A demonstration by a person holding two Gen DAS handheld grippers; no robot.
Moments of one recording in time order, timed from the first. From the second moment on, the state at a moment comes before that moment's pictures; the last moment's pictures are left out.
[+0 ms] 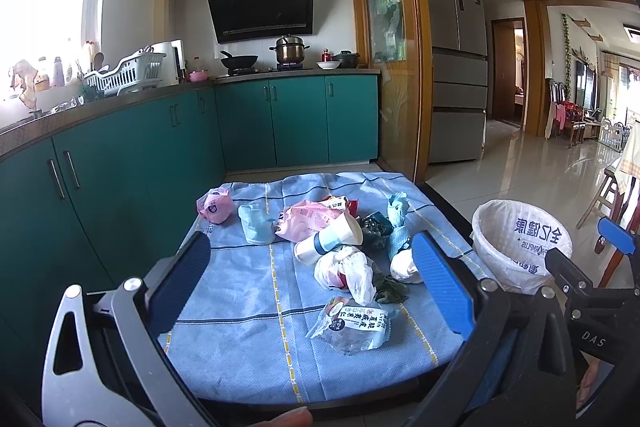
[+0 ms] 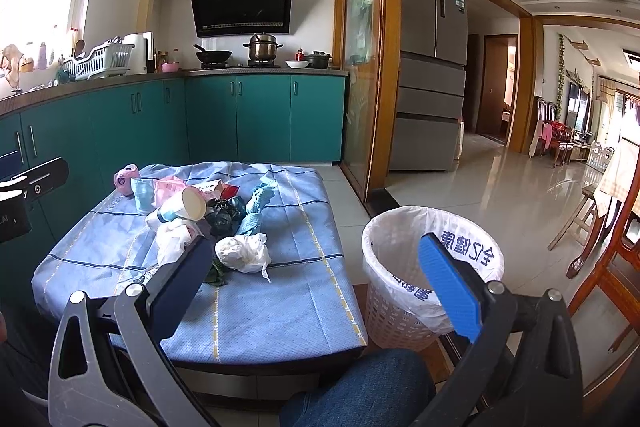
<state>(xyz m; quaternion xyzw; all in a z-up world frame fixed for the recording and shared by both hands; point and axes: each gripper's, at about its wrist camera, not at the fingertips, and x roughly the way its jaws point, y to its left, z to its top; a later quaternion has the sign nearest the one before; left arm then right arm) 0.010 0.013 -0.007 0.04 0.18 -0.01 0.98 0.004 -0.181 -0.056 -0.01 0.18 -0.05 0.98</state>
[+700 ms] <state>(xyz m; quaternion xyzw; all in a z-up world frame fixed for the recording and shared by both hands) 0.013 0.017 -0.011 0.04 0.19 -0.01 0.98 0.005 -0.180 -0.057 -0.01 0.18 -0.05 0.98</state>
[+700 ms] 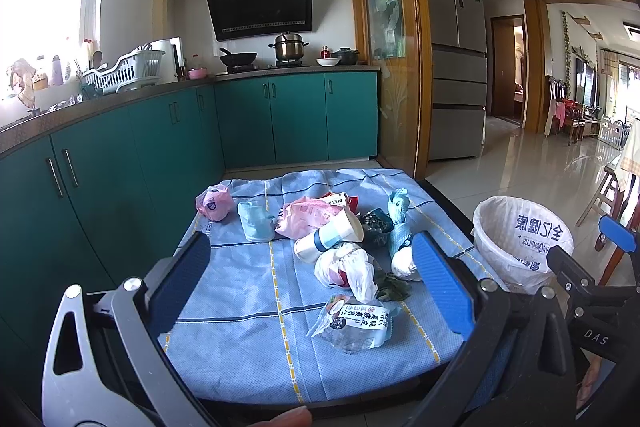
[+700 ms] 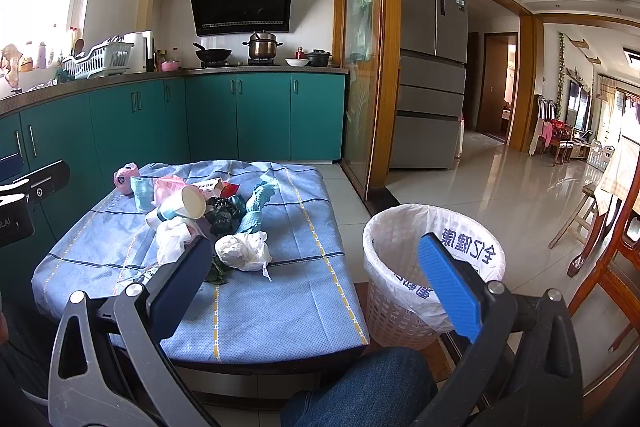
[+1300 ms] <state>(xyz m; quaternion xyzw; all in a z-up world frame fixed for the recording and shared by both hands) 0.015 0.015 -0.014 0.04 0.19 -0.02 0.98 0.004 -0.183 -0.056 -0.01 0.18 -0.05 0.98</state>
